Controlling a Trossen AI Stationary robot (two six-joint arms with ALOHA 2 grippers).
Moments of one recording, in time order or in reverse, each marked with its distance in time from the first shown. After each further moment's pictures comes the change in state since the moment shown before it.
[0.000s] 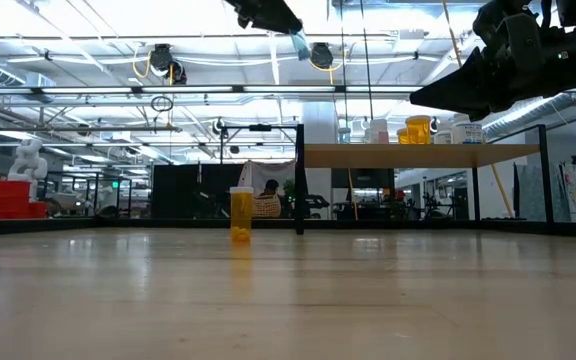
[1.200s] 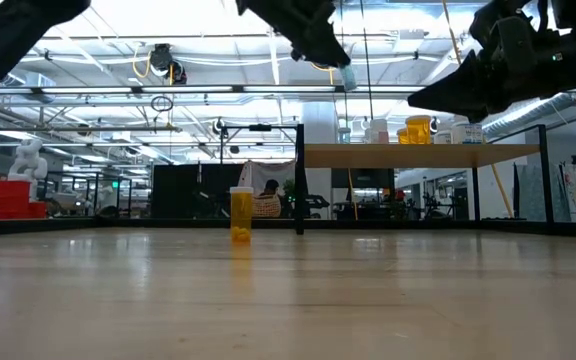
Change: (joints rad) left arm 0.132 0.504 0.640 -0.233 0.194 0.039; right arm -0.024 0.000 0.000 -0.001 -0.003 0.019
